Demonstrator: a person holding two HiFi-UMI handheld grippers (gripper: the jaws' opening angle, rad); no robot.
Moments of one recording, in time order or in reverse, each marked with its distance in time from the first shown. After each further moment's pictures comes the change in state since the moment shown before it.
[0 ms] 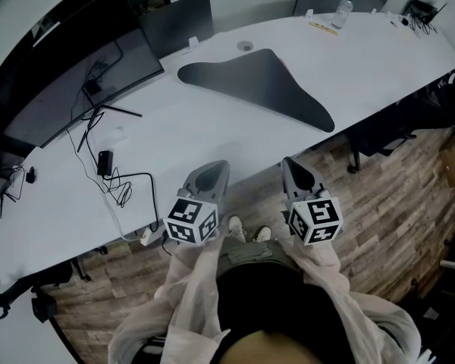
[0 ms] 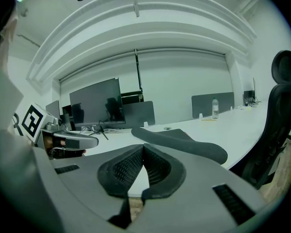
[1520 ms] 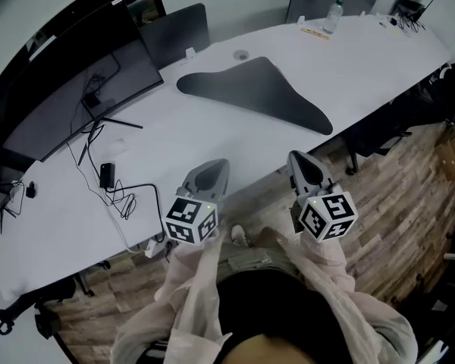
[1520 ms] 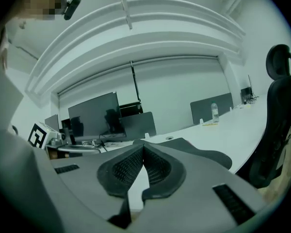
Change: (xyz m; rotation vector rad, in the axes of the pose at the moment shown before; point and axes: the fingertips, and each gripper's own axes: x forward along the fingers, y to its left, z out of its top) left arm -0.004 0.009 0.026 0.042 -0.037 -0.063; right arm -0.003 0.002 0.040 0.088 -0.111 0.005
